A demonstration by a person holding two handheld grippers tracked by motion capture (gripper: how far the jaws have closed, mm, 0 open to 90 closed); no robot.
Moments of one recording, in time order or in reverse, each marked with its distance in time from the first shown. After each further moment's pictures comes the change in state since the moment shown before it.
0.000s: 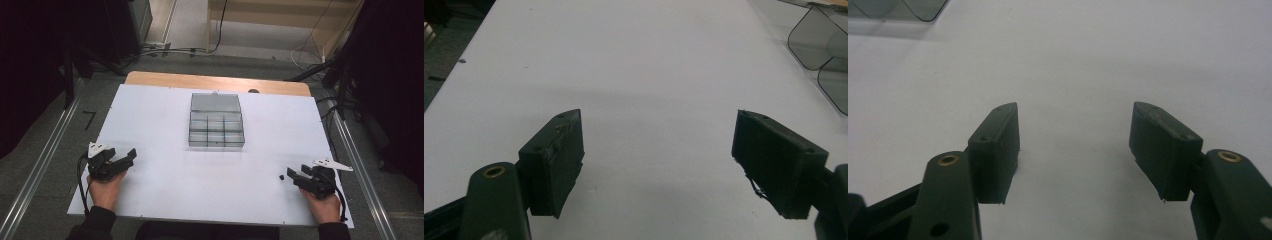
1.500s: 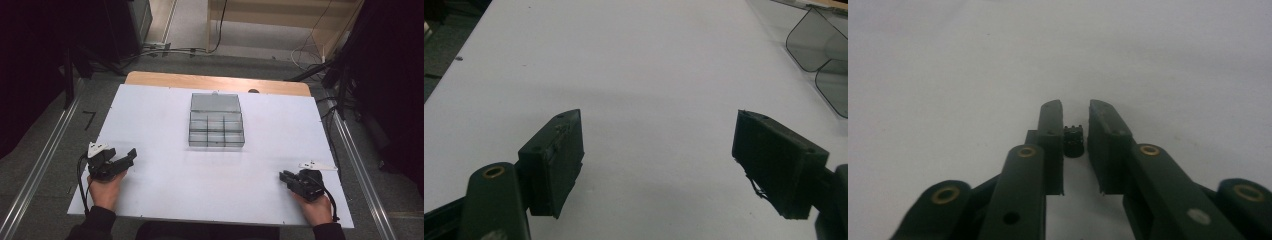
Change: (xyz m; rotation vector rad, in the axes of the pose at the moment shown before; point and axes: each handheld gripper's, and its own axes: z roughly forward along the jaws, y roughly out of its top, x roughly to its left) left arm 0.000 0.000 0.001 0.001 -0.007 -0.013; right arm 0.024 -0.005 0.010 0.083 0.088 -0.081
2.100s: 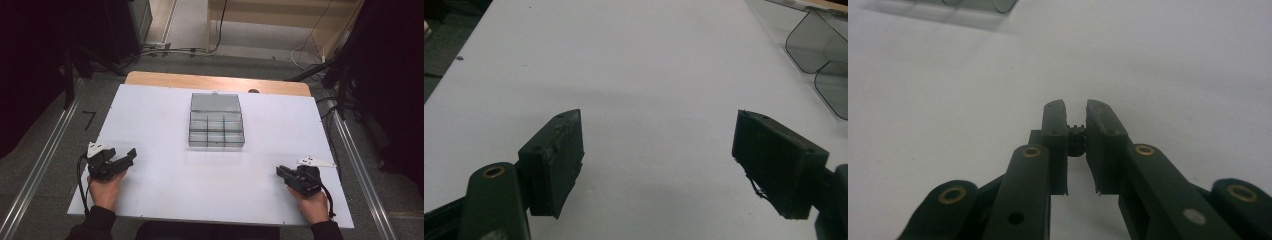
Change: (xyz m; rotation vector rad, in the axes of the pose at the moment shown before) left arm 0.001 0.000 0.000 -0.003 -0.001 -0.003; right arm 0.009 0.014 0.000 -0.063 0.028 -0.016
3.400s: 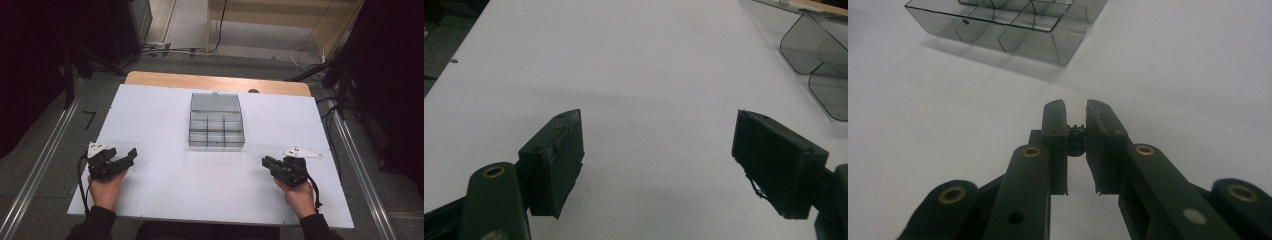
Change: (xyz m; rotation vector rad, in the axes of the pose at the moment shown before) left arm -0.002 0.000 0.000 -0.007 -0.009 0.000; right arm 0.032 0.030 0.013 -0.056 0.075 -0.049
